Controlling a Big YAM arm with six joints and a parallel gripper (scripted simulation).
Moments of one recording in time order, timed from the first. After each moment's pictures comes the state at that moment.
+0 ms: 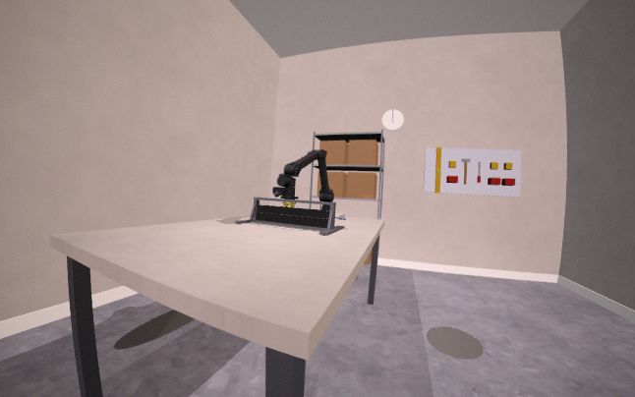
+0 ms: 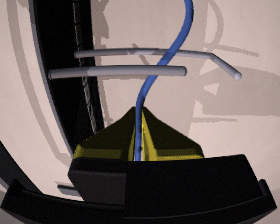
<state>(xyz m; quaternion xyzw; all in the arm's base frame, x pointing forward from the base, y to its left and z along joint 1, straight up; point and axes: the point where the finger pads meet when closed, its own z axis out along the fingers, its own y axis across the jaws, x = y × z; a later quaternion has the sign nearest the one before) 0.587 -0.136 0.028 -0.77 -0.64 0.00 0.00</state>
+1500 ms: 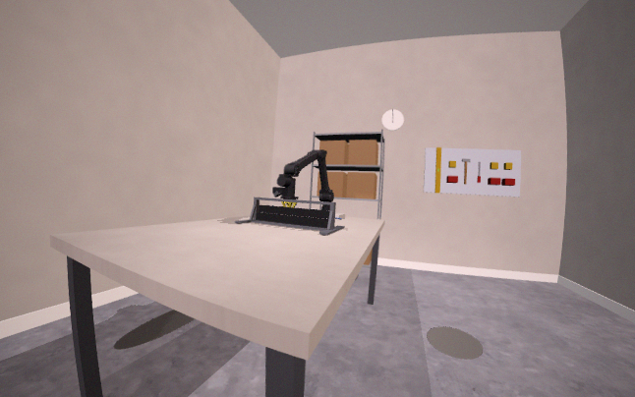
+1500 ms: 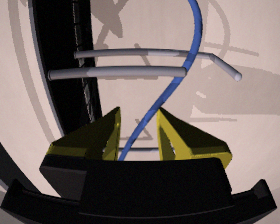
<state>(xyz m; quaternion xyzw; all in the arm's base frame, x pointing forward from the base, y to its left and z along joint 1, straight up) 0.587 -0.136 0.027 -0.77 -0.64 0.00 0.00</state>
